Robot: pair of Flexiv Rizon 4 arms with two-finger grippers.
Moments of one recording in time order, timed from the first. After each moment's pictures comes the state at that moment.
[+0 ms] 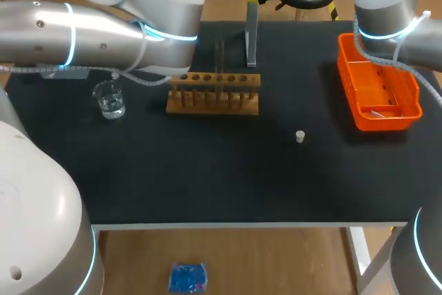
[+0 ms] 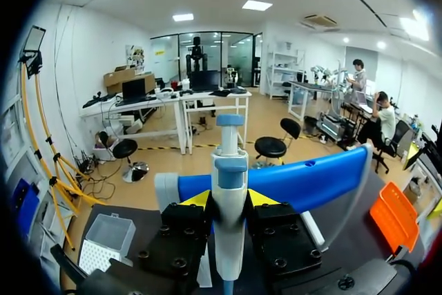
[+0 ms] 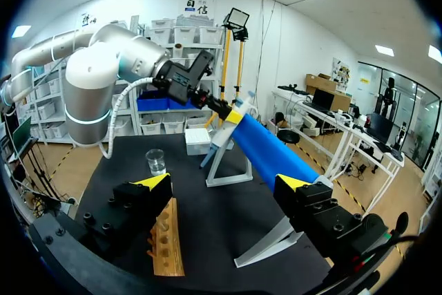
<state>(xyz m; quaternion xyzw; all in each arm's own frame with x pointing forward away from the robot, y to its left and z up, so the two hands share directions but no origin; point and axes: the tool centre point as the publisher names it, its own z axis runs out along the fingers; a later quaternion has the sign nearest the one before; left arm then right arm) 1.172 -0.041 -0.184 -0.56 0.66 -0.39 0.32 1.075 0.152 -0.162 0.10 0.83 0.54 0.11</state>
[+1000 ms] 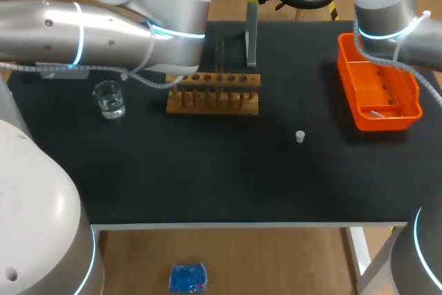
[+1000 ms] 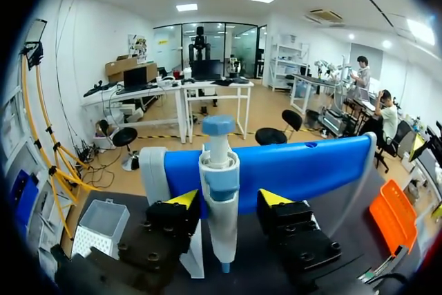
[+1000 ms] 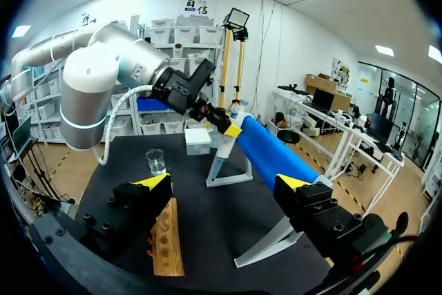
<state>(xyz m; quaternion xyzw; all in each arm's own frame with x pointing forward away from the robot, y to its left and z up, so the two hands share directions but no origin) 1.165 -0.050 -0.205 -0.58 0.66 -0.37 0.30 1.075 0.152 -0.162 0.10 0.83 0.54 0.11</state>
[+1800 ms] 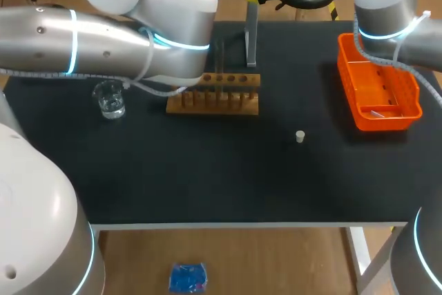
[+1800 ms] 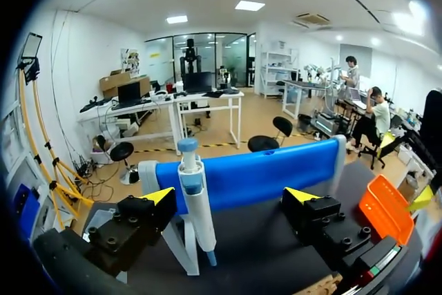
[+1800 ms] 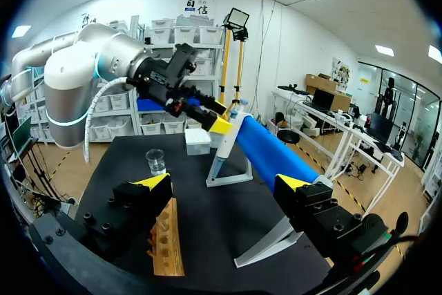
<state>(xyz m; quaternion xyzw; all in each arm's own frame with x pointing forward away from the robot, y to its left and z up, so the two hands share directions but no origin) 1.132 -0.071 -0.171 -0.54 0.67 -0.40 0.32 1.075 0.152 -0.162 0.10 0.83 0.54 0.11</state>
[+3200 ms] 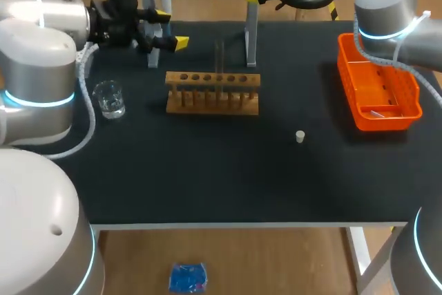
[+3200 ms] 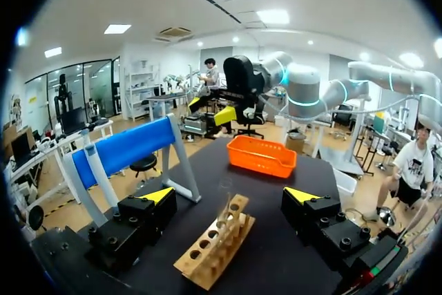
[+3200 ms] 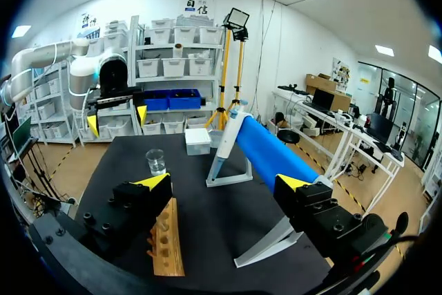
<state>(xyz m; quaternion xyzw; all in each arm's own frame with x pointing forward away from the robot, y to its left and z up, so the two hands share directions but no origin) 0.932 -0.087 -0.174 -0.20 0.80 -0.55 0.11 1.075 0.152 -0.162 0.10 0.83 0.54 0.11</state>
